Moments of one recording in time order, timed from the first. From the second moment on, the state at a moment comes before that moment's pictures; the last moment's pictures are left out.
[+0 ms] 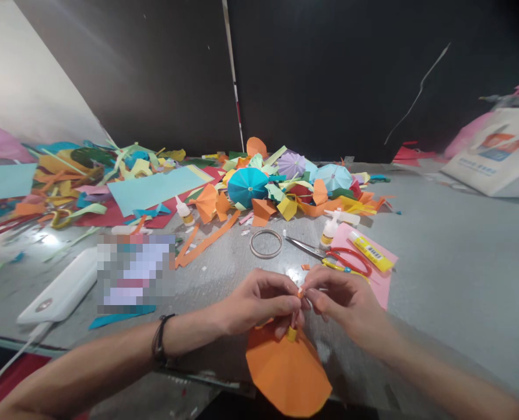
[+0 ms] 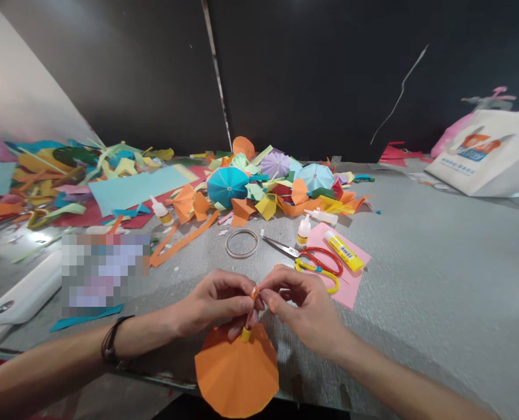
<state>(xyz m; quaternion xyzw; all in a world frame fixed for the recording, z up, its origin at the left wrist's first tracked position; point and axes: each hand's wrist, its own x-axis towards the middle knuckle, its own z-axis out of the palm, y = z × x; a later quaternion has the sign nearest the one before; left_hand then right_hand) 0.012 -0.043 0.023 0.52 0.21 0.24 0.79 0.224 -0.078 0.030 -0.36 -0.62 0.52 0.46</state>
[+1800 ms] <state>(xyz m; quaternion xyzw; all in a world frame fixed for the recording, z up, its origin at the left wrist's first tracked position) 0.010 -0.026 0.026 0.47 0.24 0.33 0.78 0.237 -0.056 0.013 -0.54 -0.58 0.37 0.48</state>
